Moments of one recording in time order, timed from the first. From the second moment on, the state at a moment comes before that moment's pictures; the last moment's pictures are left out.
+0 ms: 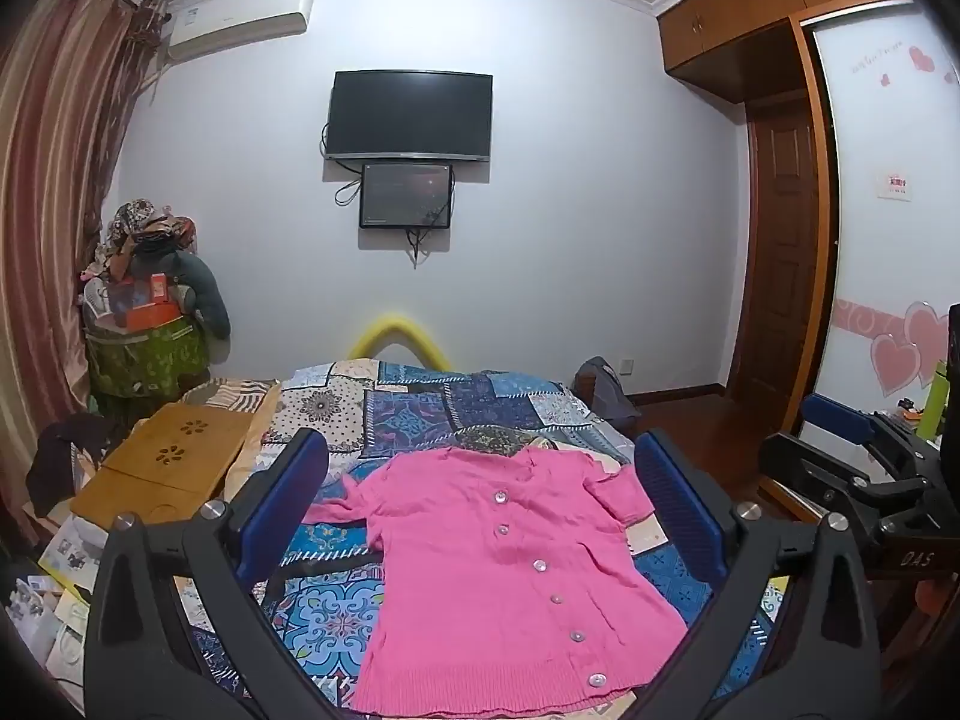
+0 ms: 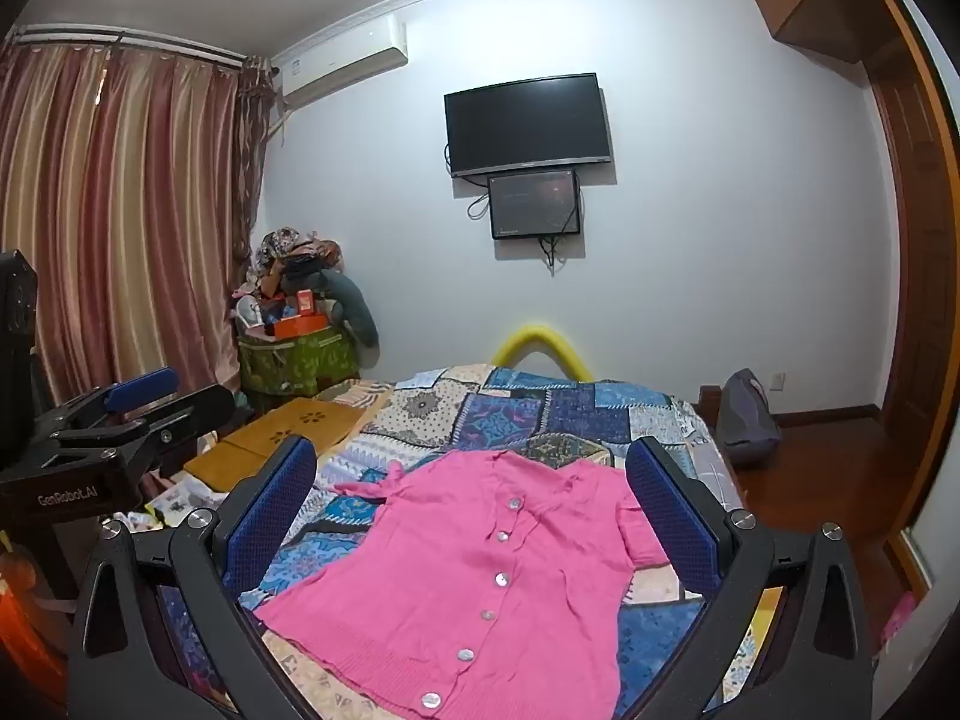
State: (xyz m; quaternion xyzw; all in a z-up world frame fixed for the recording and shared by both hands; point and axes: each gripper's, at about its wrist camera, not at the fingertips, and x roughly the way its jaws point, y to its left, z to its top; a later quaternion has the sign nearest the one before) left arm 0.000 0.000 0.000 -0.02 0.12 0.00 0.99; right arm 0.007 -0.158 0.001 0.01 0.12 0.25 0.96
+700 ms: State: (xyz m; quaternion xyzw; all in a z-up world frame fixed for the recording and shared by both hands) left arm 0.009 0.003 -0.004 -0.02 0.13 0.00 0.99; right arm 0.009 -0.160 0.000 0.01 0.13 0.25 0.96
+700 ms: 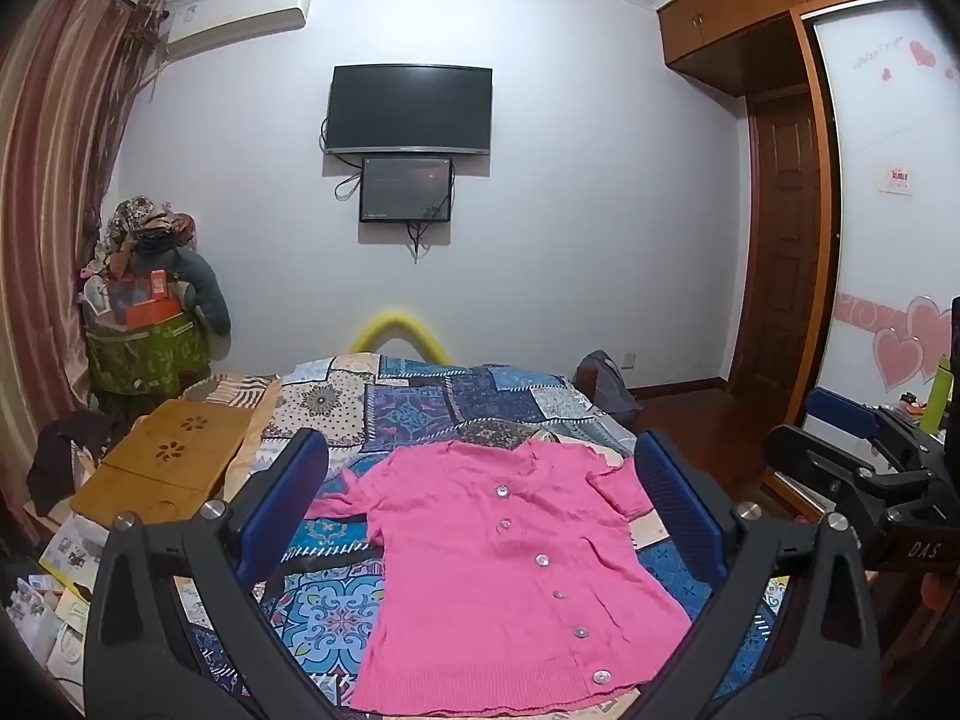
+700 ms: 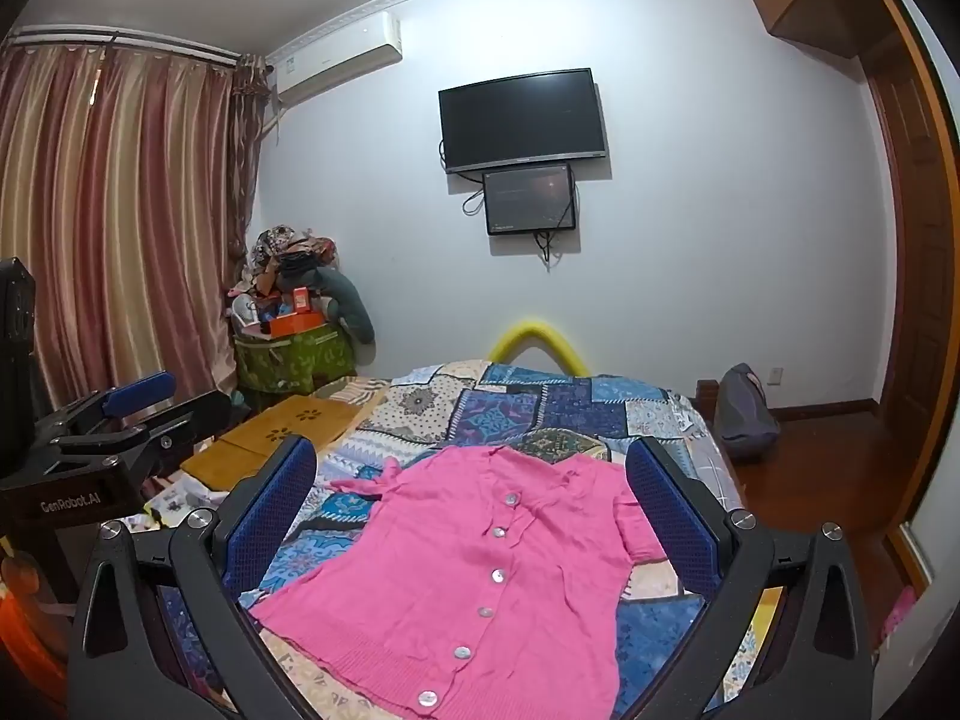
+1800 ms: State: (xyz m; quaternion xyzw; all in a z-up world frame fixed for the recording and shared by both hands) left arm 0.010 0.003 -0.003 -0.03 0.13 -0.01 0.99; right arm 0.013 -0.171 -0.002 0.02 0.13 0.24 0.96
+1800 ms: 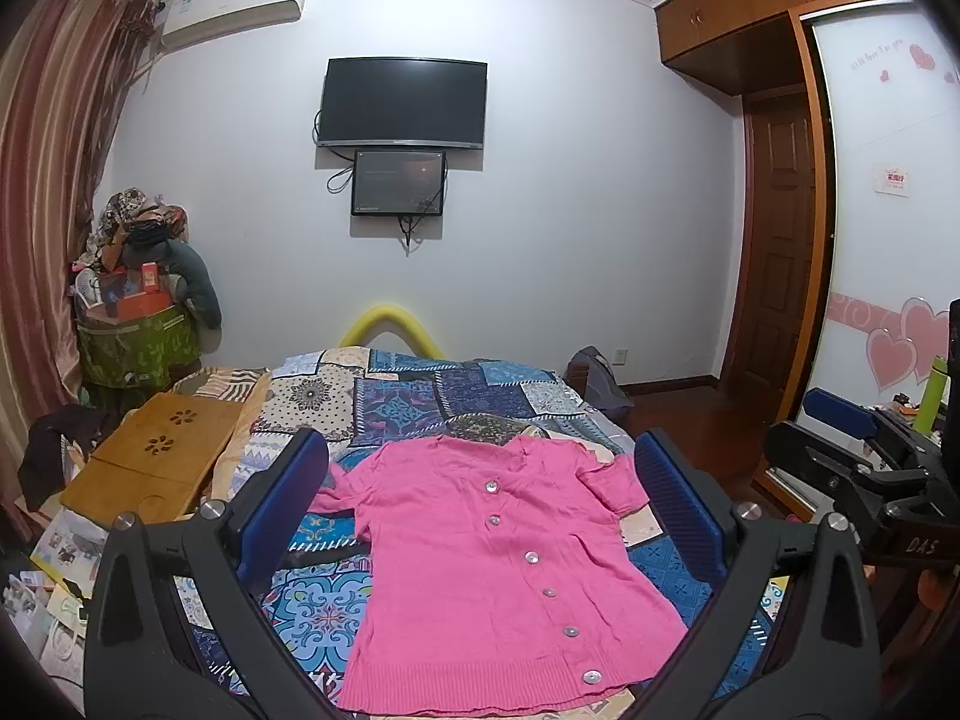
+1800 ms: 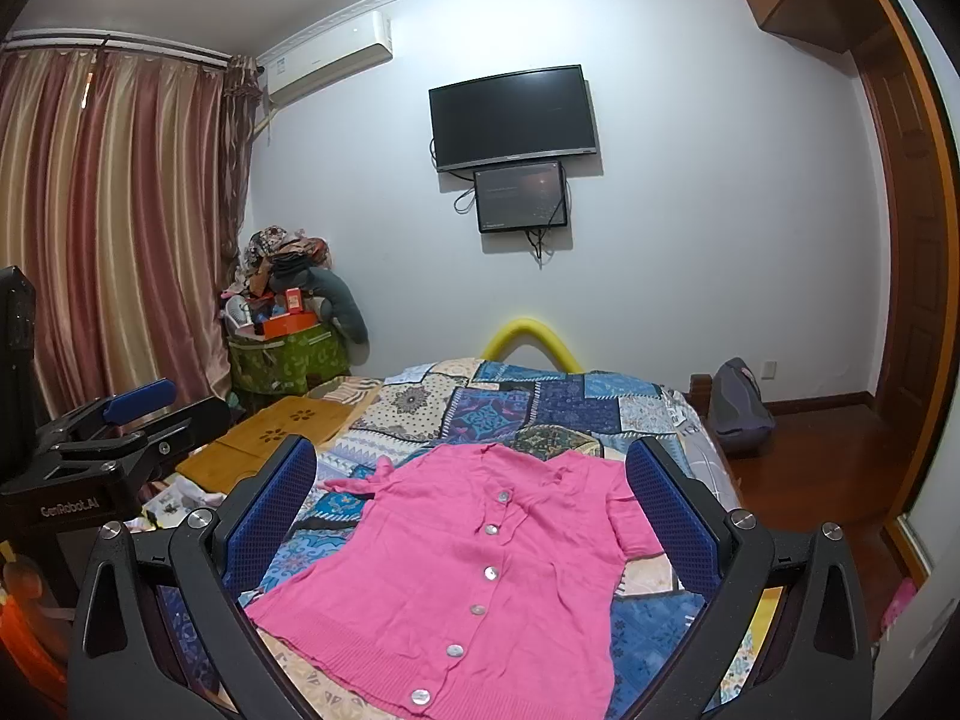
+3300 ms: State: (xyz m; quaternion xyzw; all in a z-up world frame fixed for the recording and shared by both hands) left arm 0.063 0.035 -0.014 -0.03 0.17 0.02 0.99; right arm 0.052 -0.148 -0.011 0.01 0.15 0.25 0.96
